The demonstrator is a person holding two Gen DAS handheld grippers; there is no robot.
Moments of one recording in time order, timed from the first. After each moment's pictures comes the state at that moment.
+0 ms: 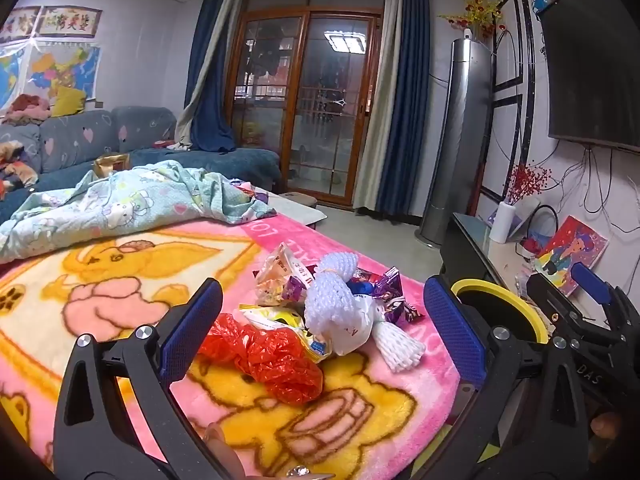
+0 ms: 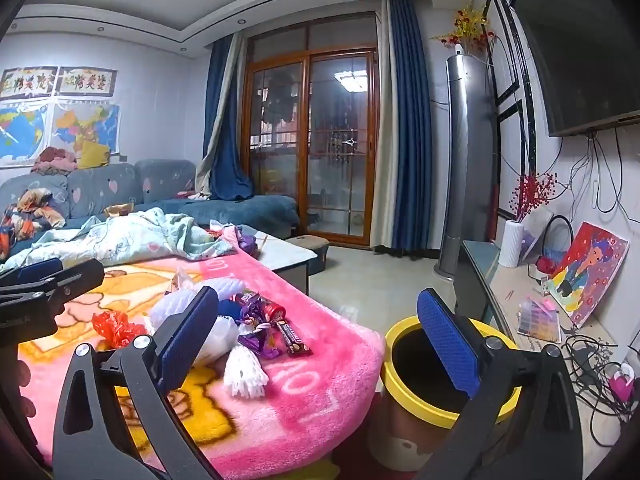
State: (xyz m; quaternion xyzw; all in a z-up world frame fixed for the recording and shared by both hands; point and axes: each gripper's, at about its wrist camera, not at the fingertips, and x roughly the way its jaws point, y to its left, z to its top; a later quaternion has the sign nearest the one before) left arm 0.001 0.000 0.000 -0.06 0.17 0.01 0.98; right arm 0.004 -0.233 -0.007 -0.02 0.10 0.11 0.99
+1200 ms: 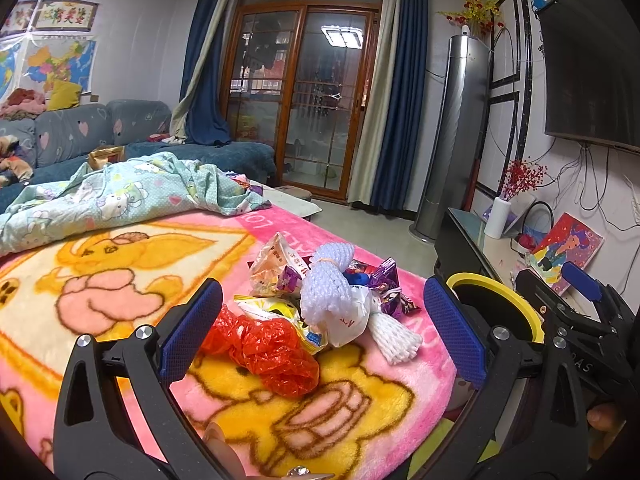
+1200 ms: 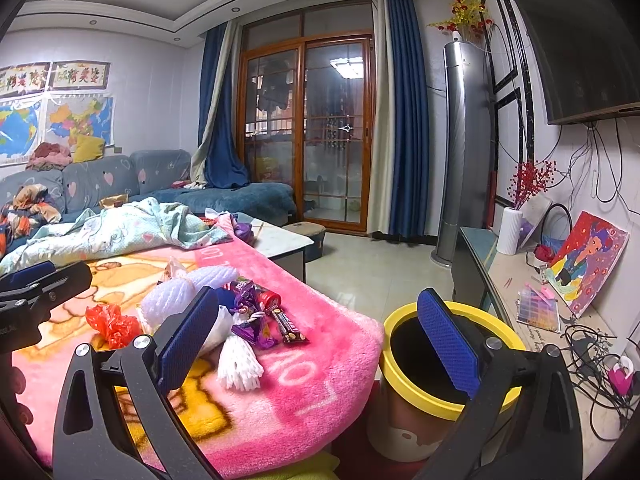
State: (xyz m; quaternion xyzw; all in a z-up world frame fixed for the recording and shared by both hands) left arm -0.008 -0.008 -0.005 -0.07 0.18 0.01 0.98; right arm 0.014 -0.233 -0.014 -0.02 0.12 0.10 0.99
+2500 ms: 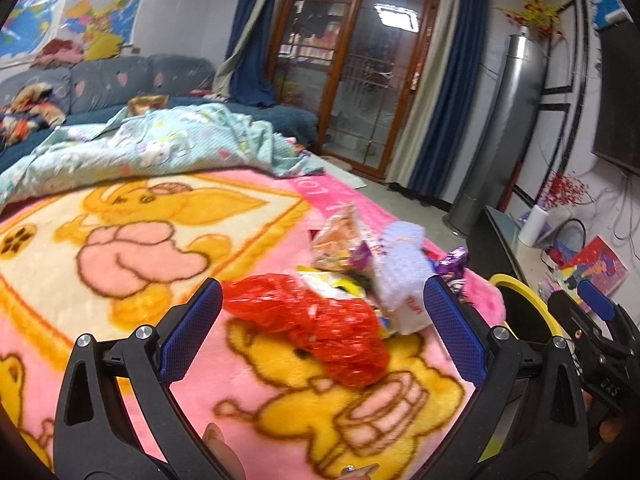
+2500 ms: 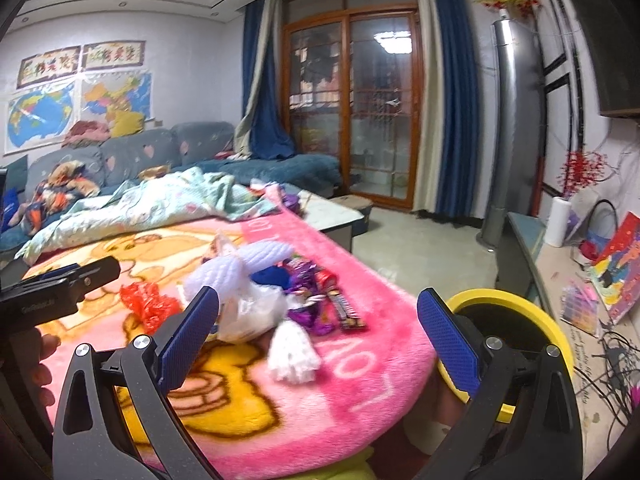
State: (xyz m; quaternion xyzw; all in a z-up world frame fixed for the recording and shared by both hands) left arm 0.007 0.049 -0.036 -0.13 0.24 0.07 0.96; right arm 0.036 -0.190 -0.022 -0.04 0.18 0.19 0.96
